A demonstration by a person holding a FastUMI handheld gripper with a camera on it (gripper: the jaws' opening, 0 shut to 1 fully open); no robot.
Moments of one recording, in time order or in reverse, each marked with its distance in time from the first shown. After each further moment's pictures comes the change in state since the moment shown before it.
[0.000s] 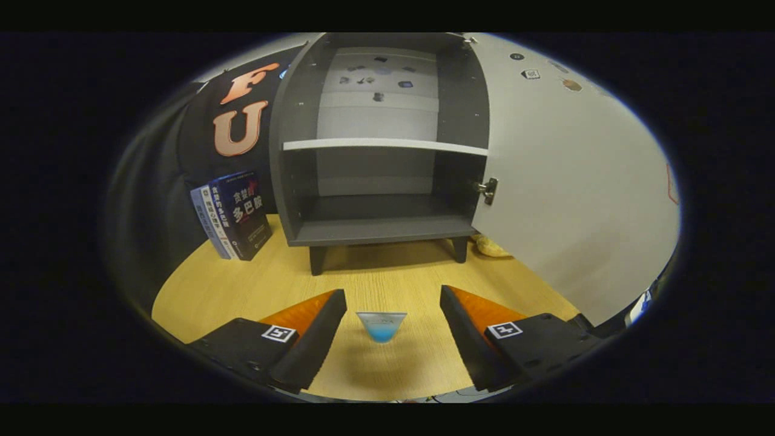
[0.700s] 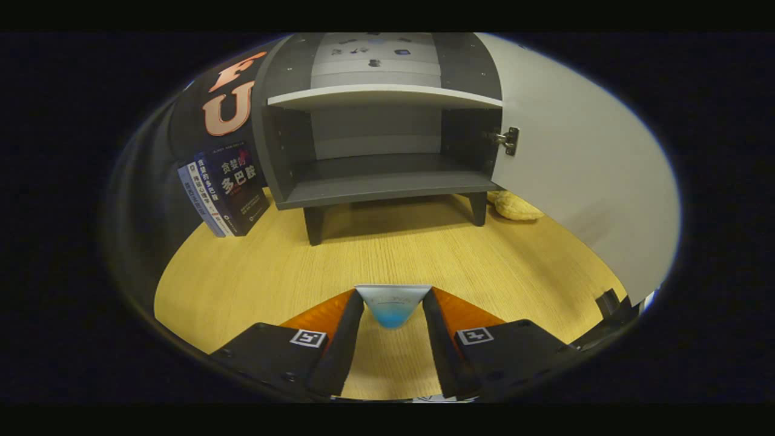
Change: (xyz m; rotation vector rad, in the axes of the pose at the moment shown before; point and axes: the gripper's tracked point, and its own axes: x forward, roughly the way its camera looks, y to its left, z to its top) arm 0.023 0.008 -0.030 0.066 0.134 0.033
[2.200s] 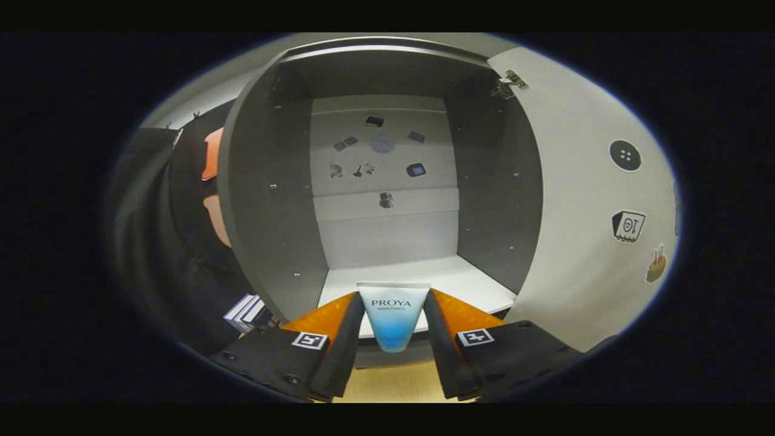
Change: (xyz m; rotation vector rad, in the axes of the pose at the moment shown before) arm -0.089 0.039 0.385 0.023 -0.397 0.052
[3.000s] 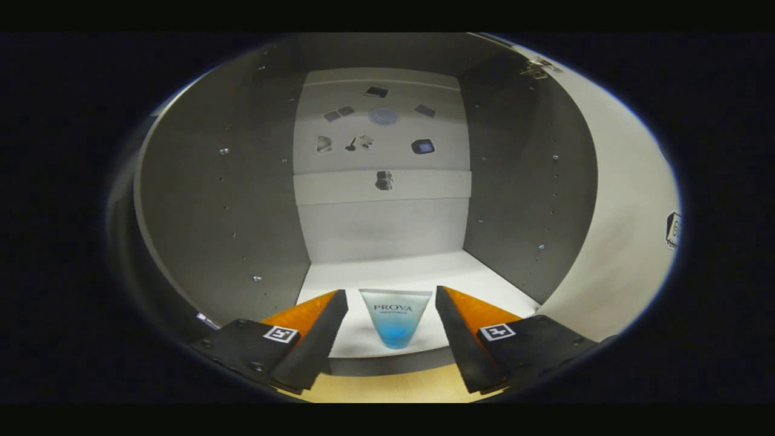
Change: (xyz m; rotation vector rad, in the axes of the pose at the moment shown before) arm 0.057 0.003 -0.015 -0.032 0.051 -0.026
